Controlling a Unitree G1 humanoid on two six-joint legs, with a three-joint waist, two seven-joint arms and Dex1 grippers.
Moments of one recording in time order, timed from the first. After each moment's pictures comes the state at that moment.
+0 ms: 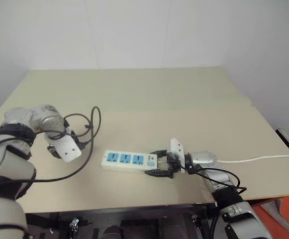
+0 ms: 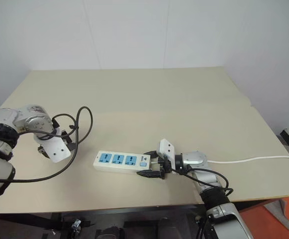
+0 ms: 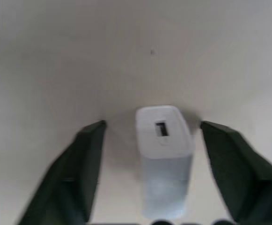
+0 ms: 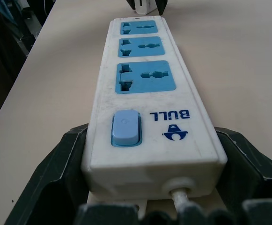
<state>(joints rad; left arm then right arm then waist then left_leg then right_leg) -1.21 0.90 -0.77 1.09 0.72 -1.07 -1.23 -0.50 -0.33 0.19 0.34 0.18 0.05 1.26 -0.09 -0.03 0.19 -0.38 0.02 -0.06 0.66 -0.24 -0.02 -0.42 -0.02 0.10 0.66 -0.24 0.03</state>
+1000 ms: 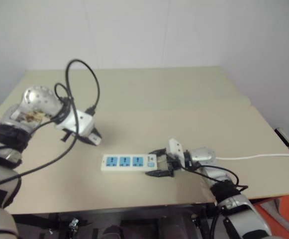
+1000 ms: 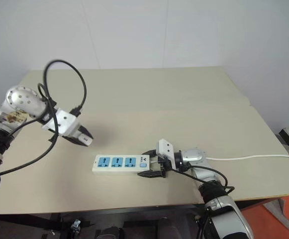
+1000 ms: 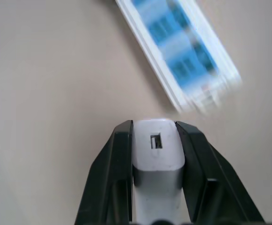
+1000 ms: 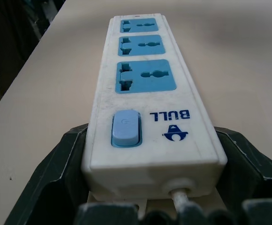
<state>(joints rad) -1.10 1.01 -0.61 0.55 -0.35 -0.37 -1.61 -0.59 -0.32 0.23 0.53 0.17 -0.17 1.35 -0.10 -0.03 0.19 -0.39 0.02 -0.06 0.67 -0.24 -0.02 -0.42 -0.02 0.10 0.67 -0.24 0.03</state>
